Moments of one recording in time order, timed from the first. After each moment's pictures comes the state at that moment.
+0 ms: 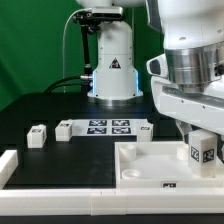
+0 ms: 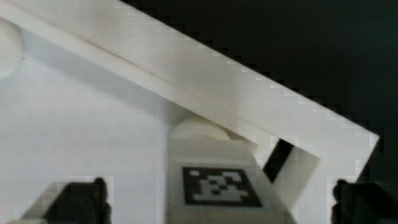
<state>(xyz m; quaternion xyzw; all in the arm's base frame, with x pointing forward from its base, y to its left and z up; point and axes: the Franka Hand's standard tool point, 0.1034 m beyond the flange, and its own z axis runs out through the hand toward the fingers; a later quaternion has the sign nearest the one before) 0.610 0.124 0.068 -0.90 0.42 0.05 0.07</state>
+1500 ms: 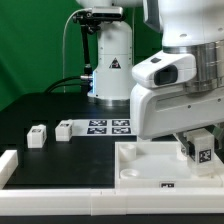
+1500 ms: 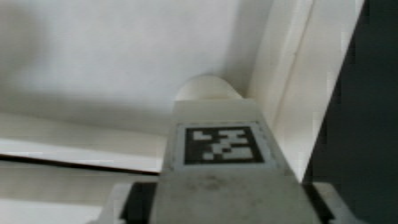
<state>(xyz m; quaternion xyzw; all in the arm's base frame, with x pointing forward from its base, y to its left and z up) 0.616 0.113 0.069 -0.99 -0.10 0.00 0.07</state>
